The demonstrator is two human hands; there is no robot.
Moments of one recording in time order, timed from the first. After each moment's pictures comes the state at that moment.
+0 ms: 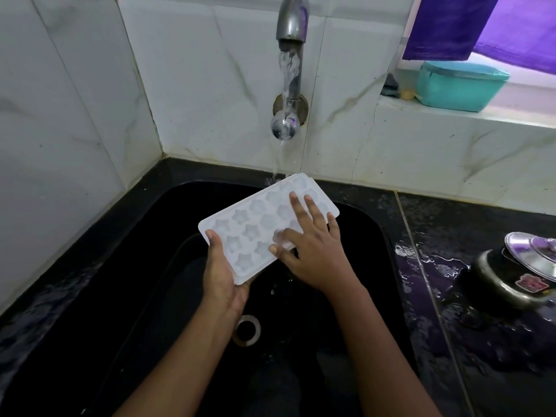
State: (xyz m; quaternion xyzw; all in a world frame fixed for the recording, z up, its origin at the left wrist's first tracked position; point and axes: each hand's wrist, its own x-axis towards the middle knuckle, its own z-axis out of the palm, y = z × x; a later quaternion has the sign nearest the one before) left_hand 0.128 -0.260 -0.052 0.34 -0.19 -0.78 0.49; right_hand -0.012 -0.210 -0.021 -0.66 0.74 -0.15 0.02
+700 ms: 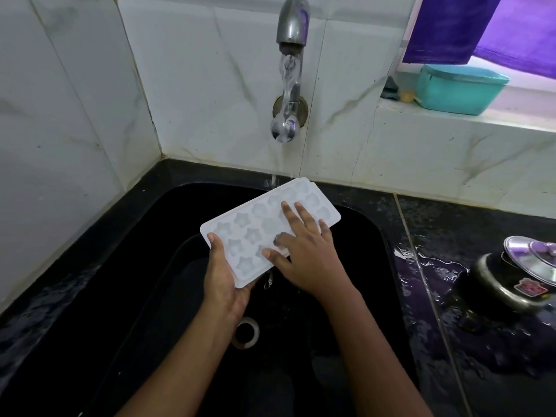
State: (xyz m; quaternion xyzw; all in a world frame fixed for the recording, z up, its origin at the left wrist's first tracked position) left_hand 0.127 -0.259 -0.051 0.35 -0.19 -0.79 0.48; right_hand -0.002 -0.211 -0.011 -0.66 0.74 -0.12 0.06
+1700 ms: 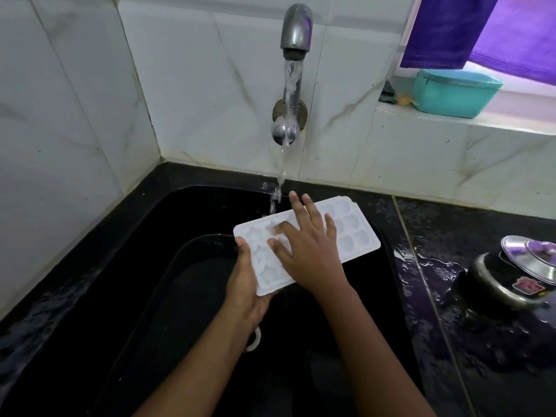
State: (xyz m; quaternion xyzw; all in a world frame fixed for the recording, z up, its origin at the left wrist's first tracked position) left_hand 0.111 -0.245 -0.050 0.33 -0.22 -0.83 0.39; right_hand 0.001 -0.223 -0.028 -0.63 0.74 -0.22 -0.07
